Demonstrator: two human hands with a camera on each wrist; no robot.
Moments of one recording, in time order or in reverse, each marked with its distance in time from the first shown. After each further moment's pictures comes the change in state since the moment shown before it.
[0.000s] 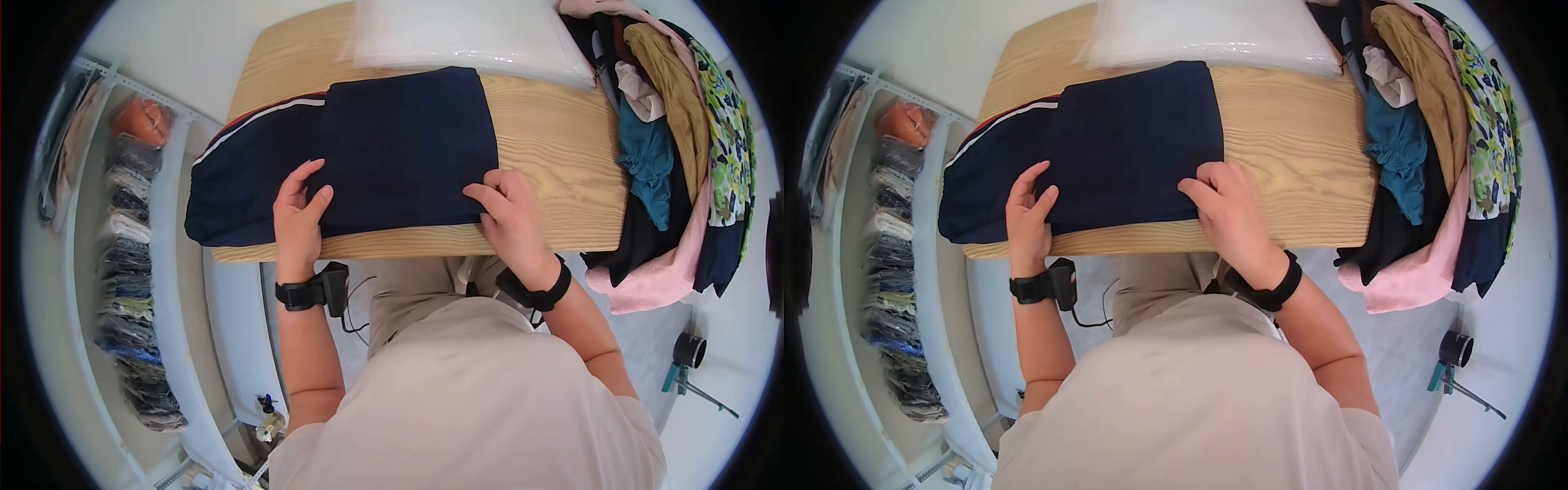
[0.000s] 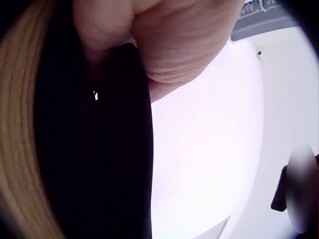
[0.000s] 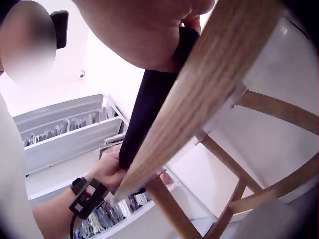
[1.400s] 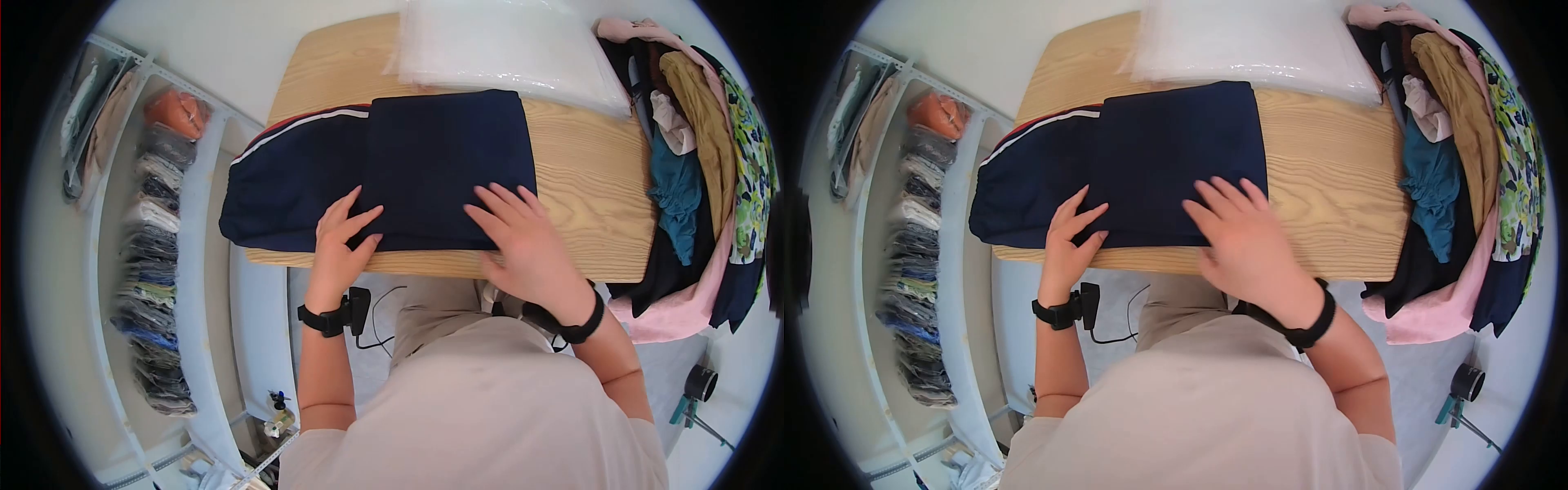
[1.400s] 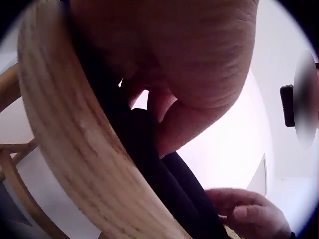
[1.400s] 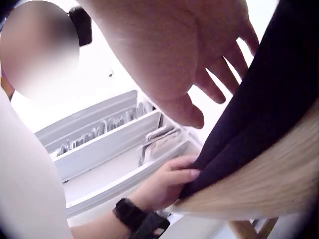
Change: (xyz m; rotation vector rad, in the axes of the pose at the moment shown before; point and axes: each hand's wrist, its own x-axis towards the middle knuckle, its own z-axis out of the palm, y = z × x) left_hand -0.021 0.012 -0.014 0.884 -0.138 0.280; right_hand 0.026 -0.031 -0.008 -0.125 -0.366 -0.060
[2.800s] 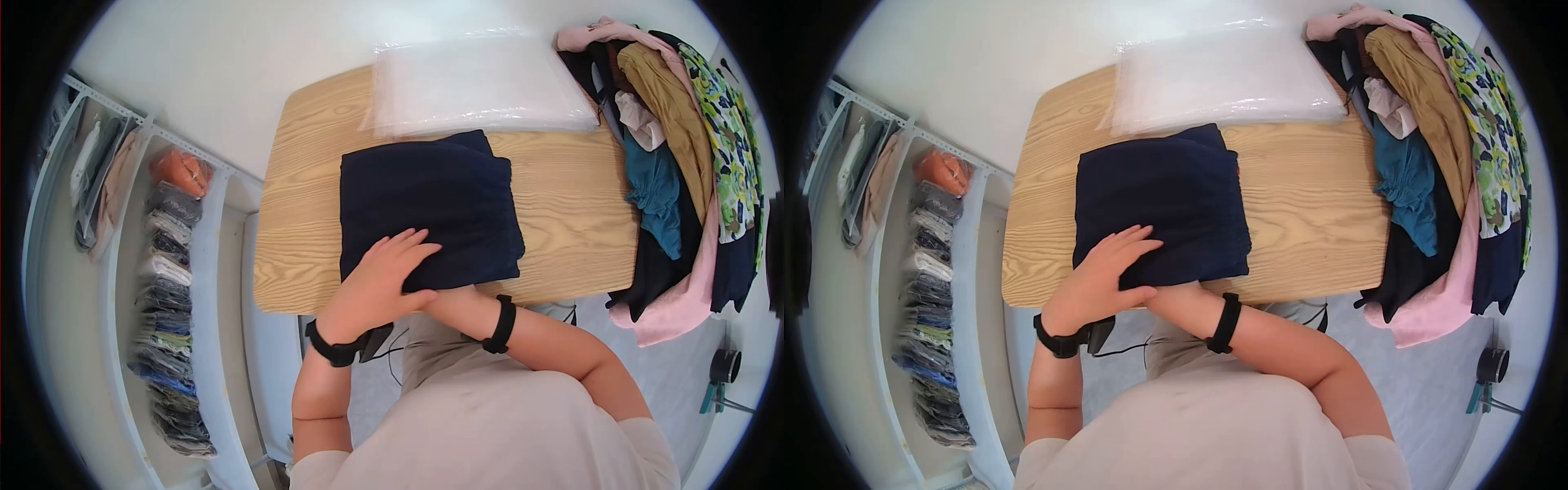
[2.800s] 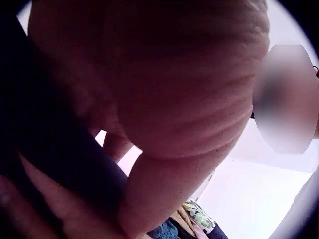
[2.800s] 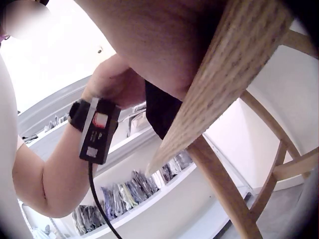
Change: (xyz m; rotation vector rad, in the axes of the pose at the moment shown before) left_hand 0.048 0.089 -0.005 0.046 -0.539 0.297; right_hand 0.028 -0.027 0.119 -0.226 0.226 0.074
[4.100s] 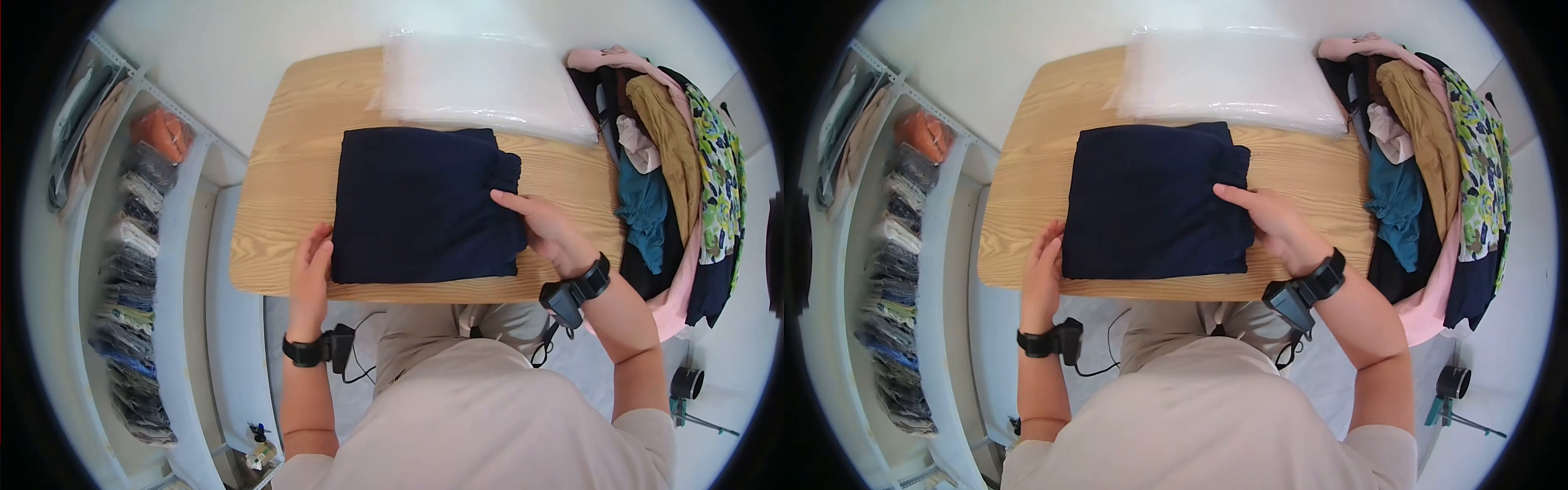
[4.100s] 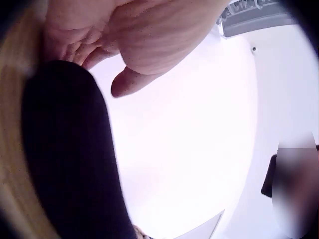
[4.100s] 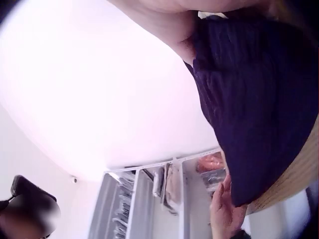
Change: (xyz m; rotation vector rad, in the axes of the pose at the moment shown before) left_hand -0.063 -0.077 0.043 -1.104 0.885 -0.417; right_hand 0.039 0.125 -0.107 1.472 -0.423 1.109
